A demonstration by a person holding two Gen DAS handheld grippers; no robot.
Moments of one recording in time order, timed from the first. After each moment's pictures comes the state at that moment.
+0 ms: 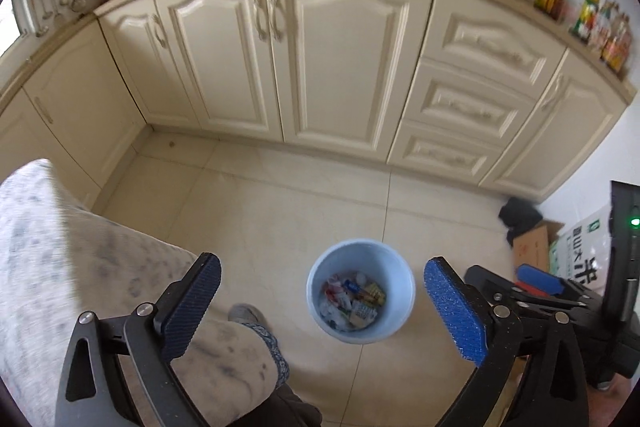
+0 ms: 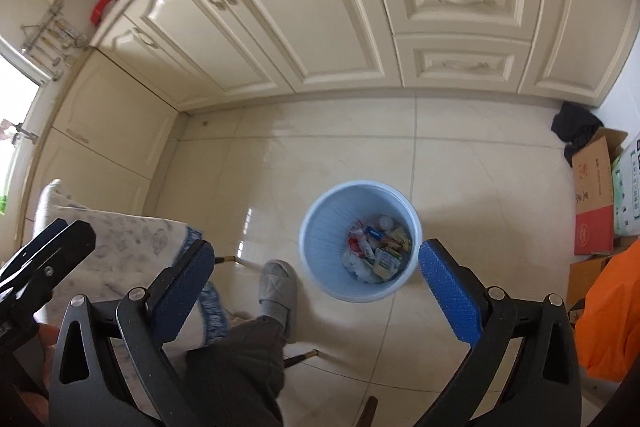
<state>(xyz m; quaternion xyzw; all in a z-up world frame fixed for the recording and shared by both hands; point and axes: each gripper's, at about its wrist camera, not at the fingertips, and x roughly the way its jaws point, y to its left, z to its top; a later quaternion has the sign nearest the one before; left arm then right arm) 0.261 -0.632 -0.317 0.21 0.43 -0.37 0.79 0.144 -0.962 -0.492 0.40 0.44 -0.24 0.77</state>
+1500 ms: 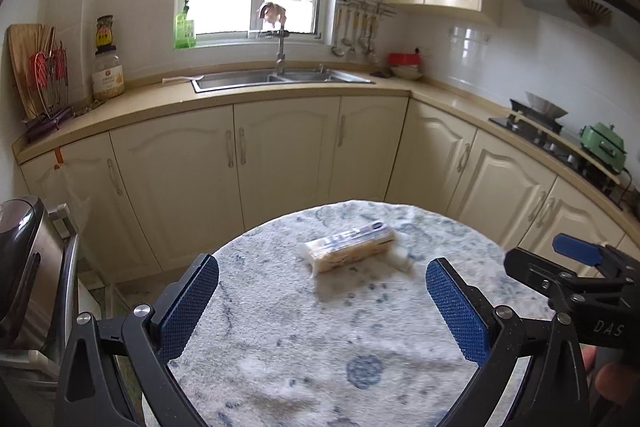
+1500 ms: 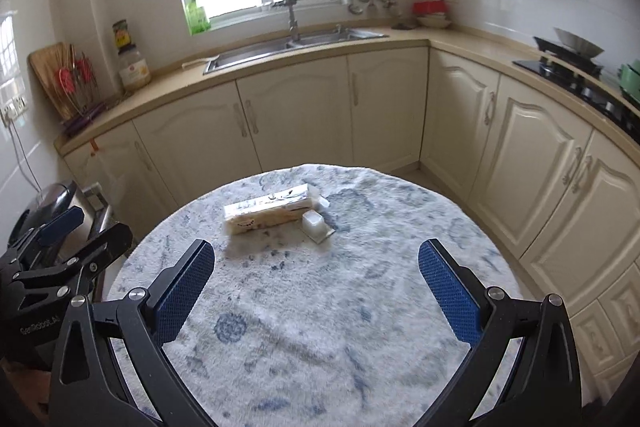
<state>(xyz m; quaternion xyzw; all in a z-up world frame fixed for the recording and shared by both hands) 0.248 -0.075 -0.173 -0.01 0.30 -0.06 0.95 0.408 -0.513 -0.257 0.07 0.35 0.10 0.93</state>
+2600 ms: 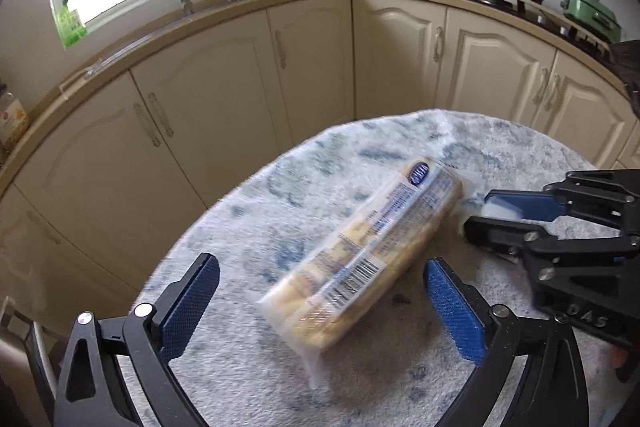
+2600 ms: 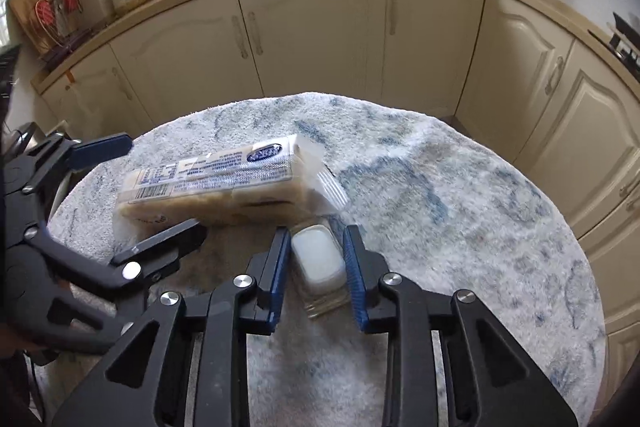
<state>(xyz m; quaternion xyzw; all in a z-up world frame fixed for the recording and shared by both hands) 0.536 -0.137 -0.310 0.13 0.41 -0.17 0.89 0.553 -0.481 -0.388 0.02 0.45 0.14 0.88</state>
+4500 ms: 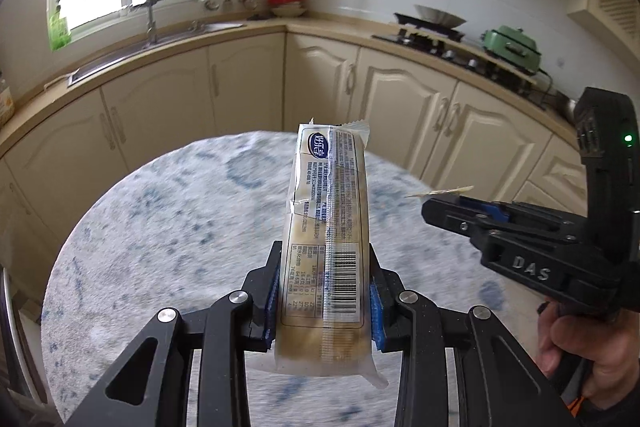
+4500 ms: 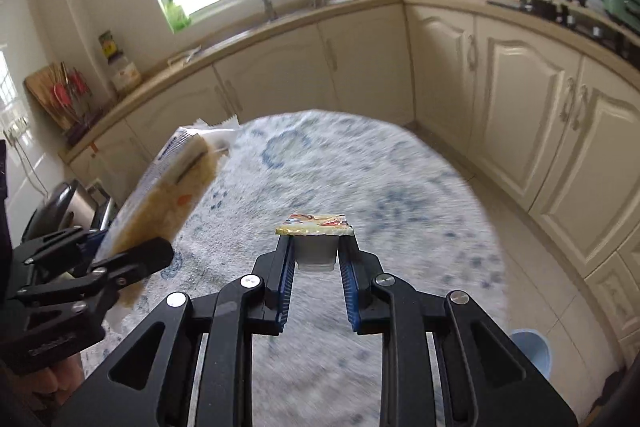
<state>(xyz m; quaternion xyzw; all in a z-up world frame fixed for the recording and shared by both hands) 0.306 -0.225 -0.203 0.06 0.36 -0.24 0.90 0.355 -0.632 -0.314 0.14 0.37 0.10 0.91</state>
